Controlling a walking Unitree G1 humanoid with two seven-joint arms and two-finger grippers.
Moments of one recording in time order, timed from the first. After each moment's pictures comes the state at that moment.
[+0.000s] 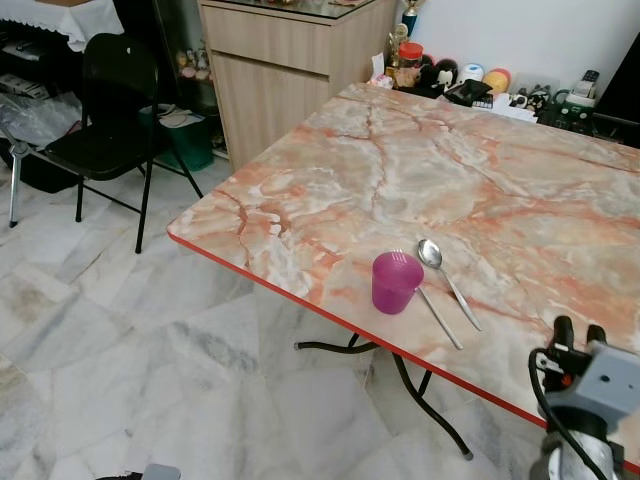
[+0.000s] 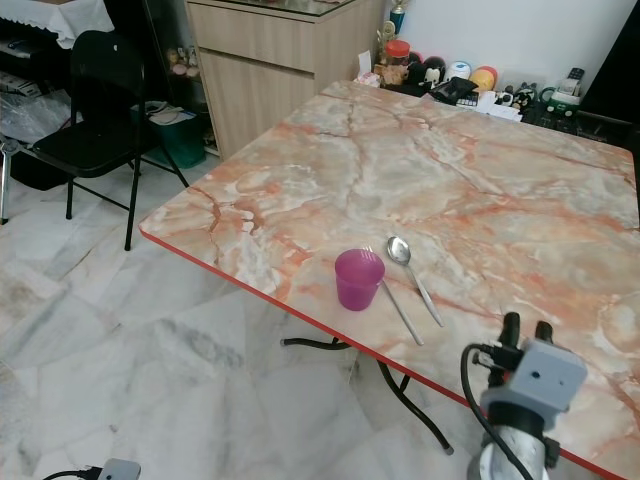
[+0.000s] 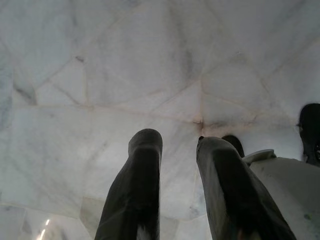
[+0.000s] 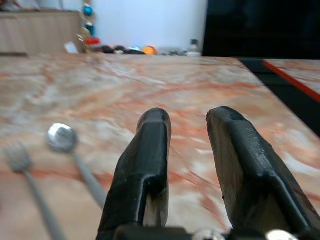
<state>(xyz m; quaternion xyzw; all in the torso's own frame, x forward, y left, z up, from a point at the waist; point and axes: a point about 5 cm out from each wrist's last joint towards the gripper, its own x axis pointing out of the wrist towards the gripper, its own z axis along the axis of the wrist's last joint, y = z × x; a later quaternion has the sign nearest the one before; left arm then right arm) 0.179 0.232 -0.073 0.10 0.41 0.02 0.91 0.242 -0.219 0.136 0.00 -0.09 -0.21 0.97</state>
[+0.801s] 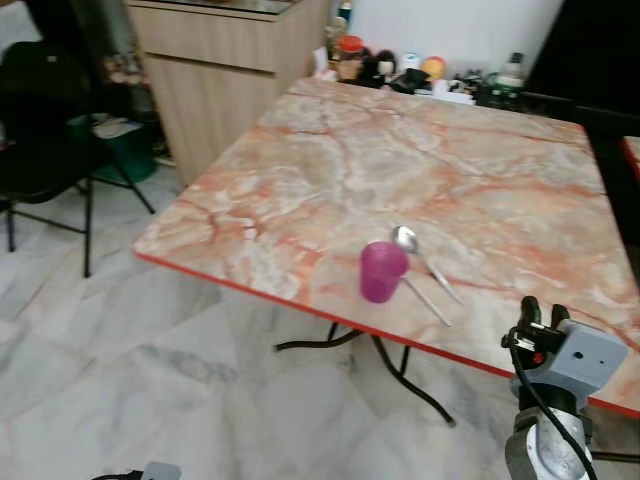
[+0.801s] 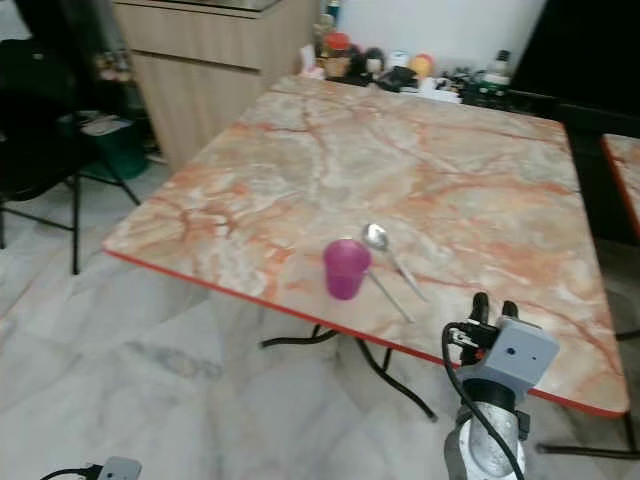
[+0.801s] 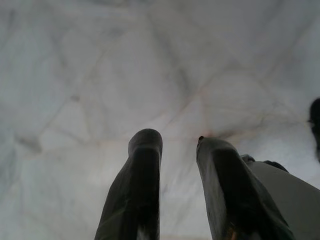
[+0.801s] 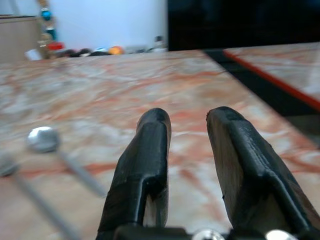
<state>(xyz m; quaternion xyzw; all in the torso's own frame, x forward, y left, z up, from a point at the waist) 0.180 0.233 -0.073 0.10 0.41 0.02 0.91 0.255 -0.206 0.137 0.03 -0.09 -0.17 0.98</state>
